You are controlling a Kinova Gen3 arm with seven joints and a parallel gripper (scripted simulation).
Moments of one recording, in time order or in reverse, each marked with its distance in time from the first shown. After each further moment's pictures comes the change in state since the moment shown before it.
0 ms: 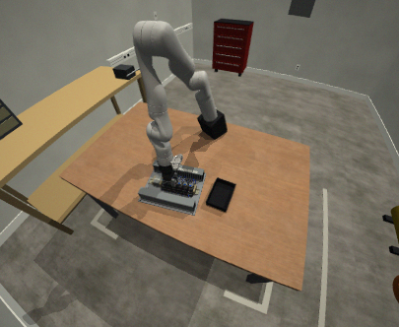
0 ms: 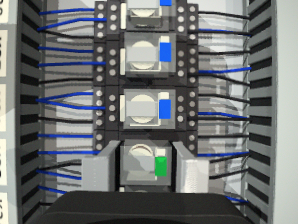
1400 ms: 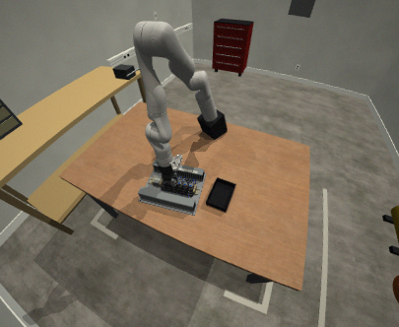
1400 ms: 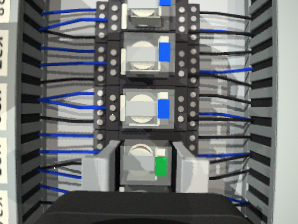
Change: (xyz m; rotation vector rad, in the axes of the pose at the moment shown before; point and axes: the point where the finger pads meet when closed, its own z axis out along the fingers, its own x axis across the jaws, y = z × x) arm 0.001 0.000 0.000 0.002 -0.021 -0.006
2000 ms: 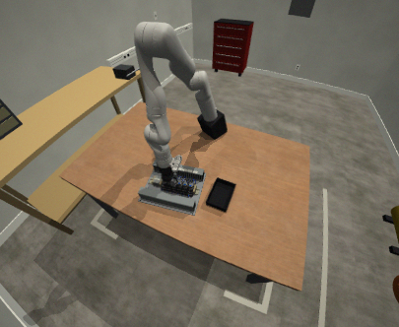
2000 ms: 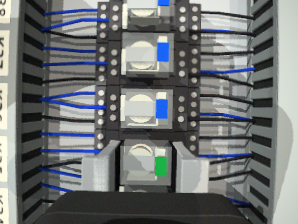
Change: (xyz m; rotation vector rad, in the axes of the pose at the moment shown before) arm 0.001 0.000 0.000 -0.001 -0.029 -0.005
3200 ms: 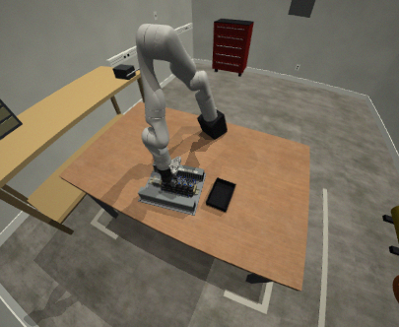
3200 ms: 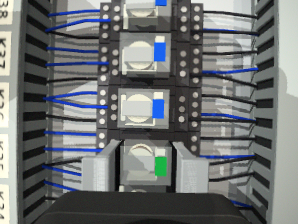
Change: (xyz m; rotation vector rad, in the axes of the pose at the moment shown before) arm 0.002 0.000 0.000 0.000 -0.055 -0.007
